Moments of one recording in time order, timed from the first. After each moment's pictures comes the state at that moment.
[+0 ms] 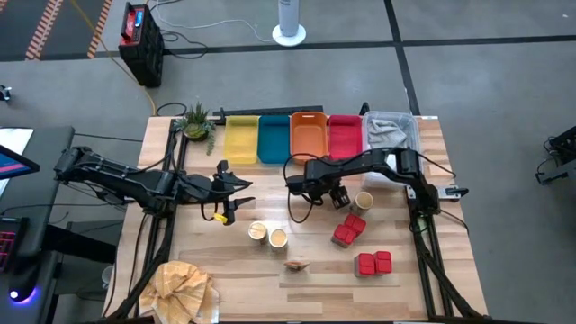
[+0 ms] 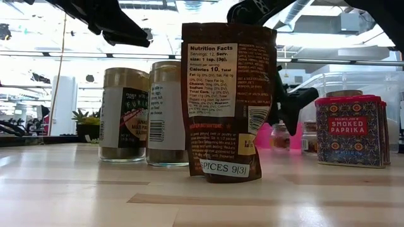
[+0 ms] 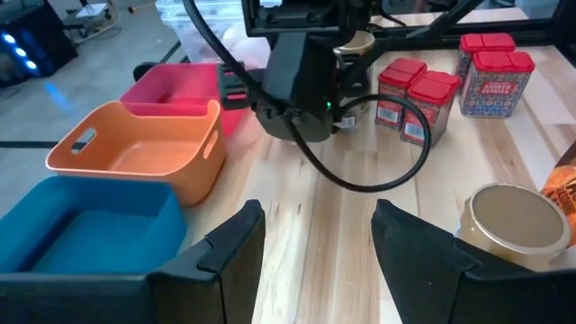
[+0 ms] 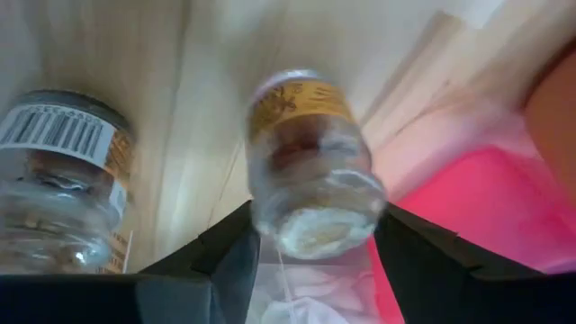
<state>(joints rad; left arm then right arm) -0.20 0.96 0.67 -0.09 -0.43 -0.05 -0.08 2.12 1.55 -1.41 0.39 -0.38</state>
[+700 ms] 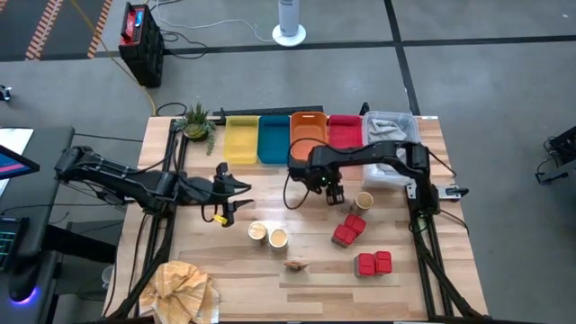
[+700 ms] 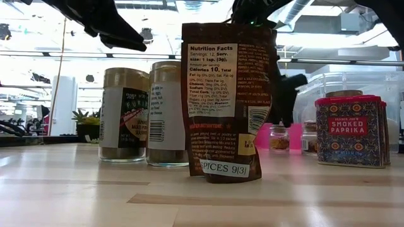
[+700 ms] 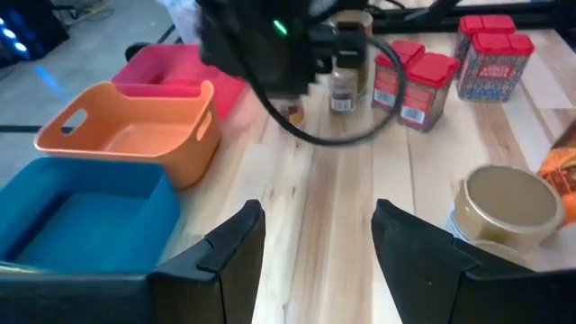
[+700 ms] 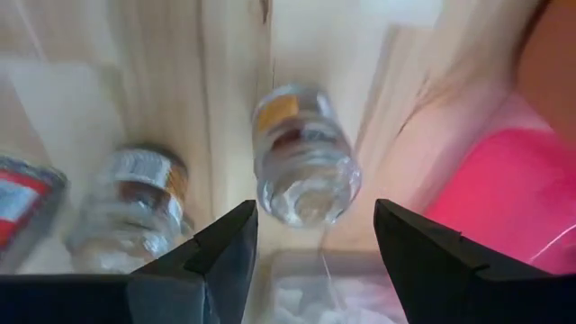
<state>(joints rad) -0.22 0.96 0.67 -0.15 -0.43 -0.09 -0.14 2.03 1.56 -1.37 0.20 -0.23</state>
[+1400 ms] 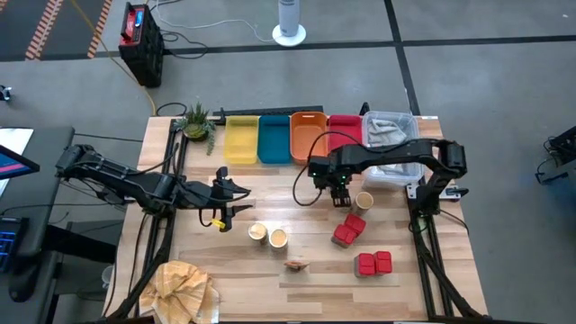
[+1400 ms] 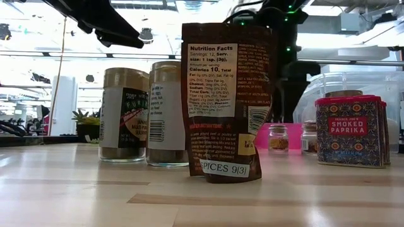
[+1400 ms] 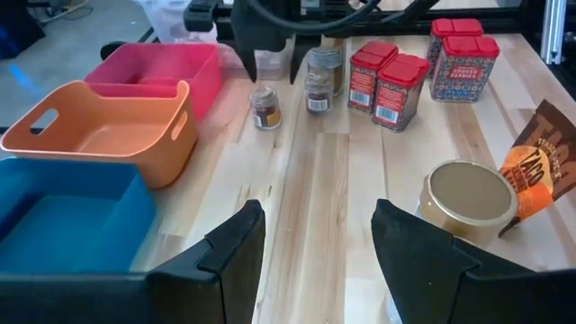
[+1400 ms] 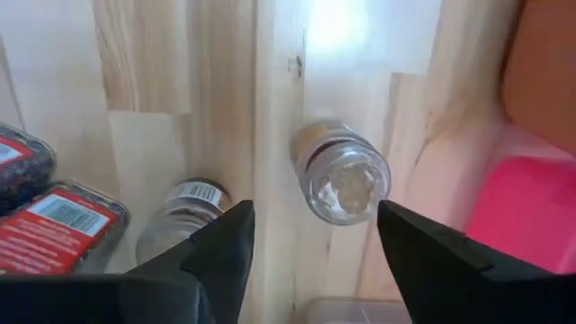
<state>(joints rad) -0.27 0.96 0.67 -0.14 -0.43 -0.12 -0.14 1.73 1.27 -1.04 0.08 -0.21</state>
